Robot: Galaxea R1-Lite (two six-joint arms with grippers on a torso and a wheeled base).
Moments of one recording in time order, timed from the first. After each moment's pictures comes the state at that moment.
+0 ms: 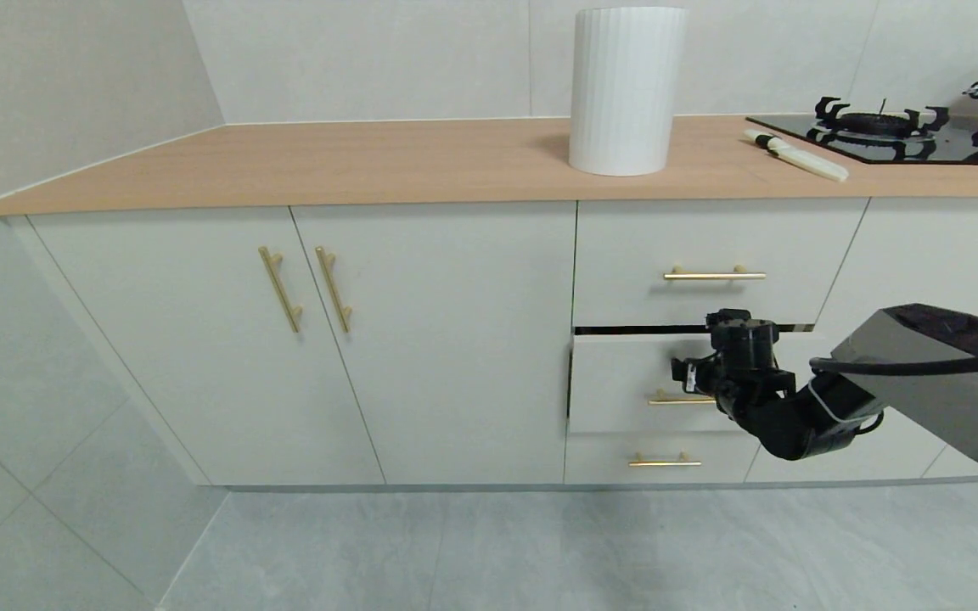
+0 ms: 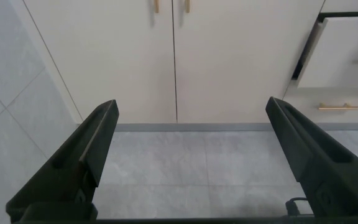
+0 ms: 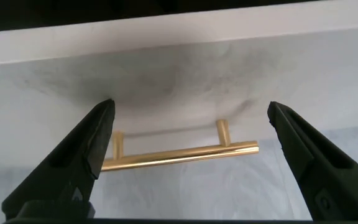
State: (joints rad) left arm 0.00 0.00 0.00 0.00 0.00 0.00; right arm 0.23 2.42 -1.25 -0.82 -0.38 0.16
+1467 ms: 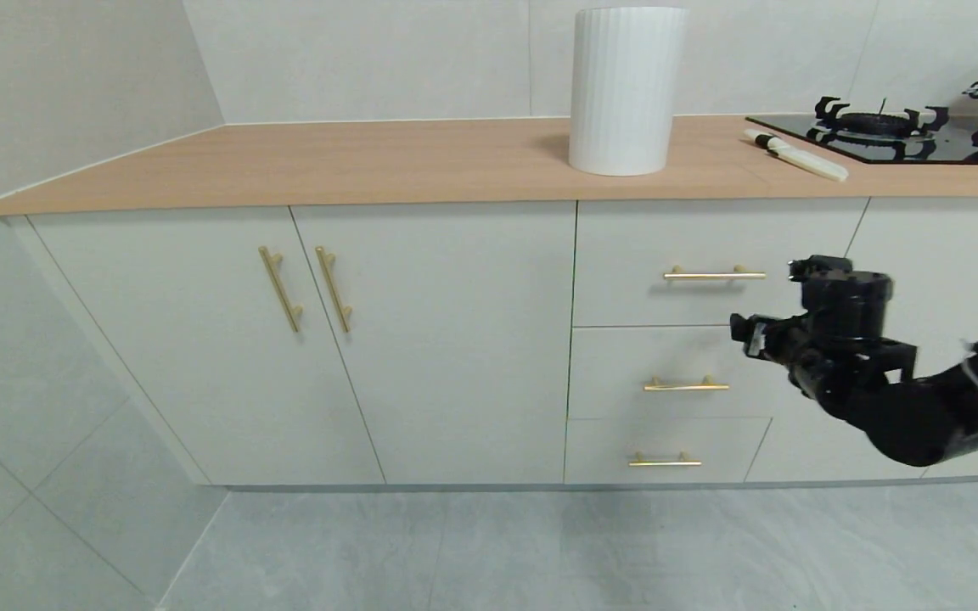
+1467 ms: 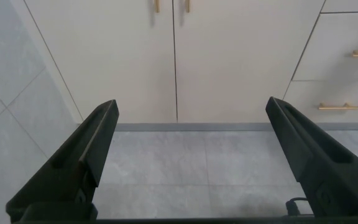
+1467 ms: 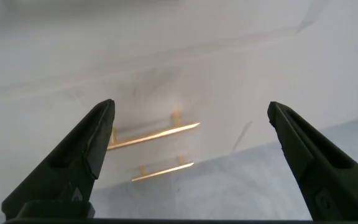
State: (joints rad) left arm 0.00 0.00 0.00 0.00 0.00 0.00; right arm 0.24 1.98 -0.90 -0.87 -0.48 0.17
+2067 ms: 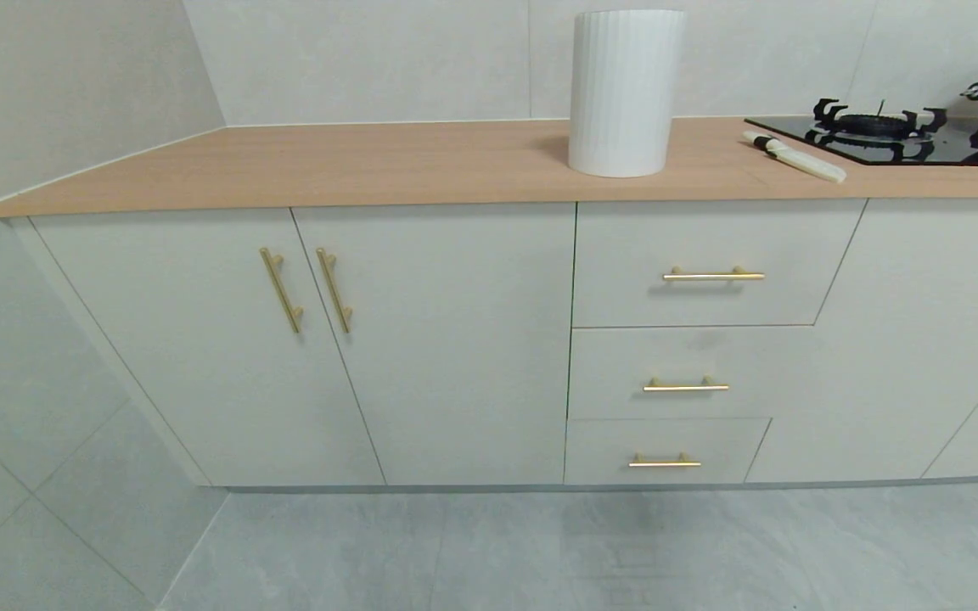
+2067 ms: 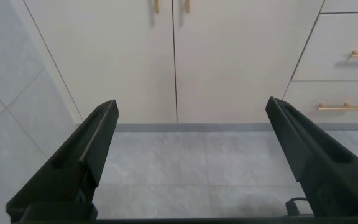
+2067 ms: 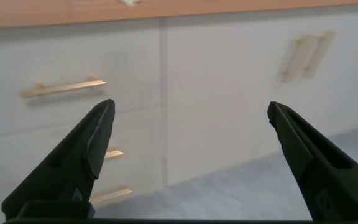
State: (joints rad) left arm 0.00 0.00 0.00 0.00 0.00 0.00; right arm 0.17 0.94 -0.50 -0.52 -0.56 -0.07
